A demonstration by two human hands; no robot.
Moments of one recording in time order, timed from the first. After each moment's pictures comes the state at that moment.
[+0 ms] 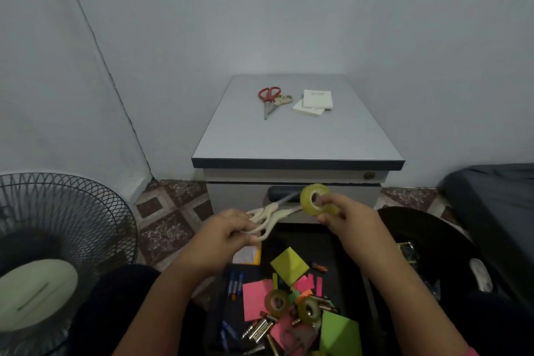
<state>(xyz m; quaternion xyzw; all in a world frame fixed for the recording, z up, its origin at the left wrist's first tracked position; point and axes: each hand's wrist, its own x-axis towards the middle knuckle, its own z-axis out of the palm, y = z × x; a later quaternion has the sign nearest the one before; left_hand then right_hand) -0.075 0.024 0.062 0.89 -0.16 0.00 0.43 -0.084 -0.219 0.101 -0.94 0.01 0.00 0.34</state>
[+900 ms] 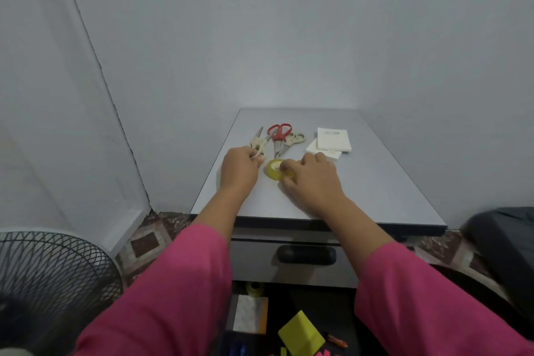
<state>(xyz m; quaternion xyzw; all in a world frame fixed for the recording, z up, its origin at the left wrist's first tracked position) 0.151 0.002 0.124 0.89 0.04 0.20 0.41 0.117 -0.154 0.129 -0.97 -0.14 -0.18 0.08</state>
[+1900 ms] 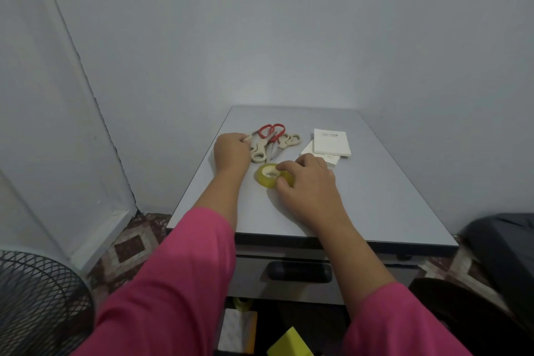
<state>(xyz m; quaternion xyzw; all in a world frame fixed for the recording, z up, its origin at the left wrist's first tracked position) 0.226 -0.003 0.122 0.84 0.11 0.23 0.48 0.126 -0.155 0.123 -0.95 -0.11 -0.19 0.23</state>
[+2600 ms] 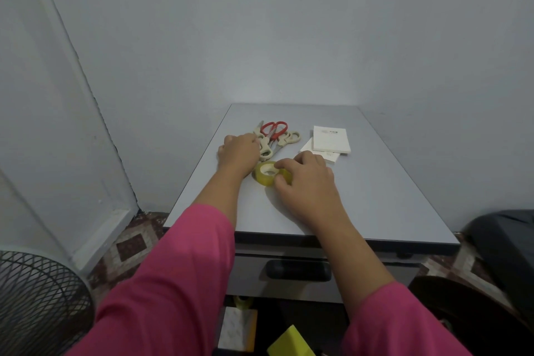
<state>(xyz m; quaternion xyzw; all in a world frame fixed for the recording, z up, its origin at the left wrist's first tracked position) 0.230 -0.011 0.120 0.94 0.06 0.14 0.31 0.129 -0.153 0.123 -0.95 -0.11 -0.19 0.22</state>
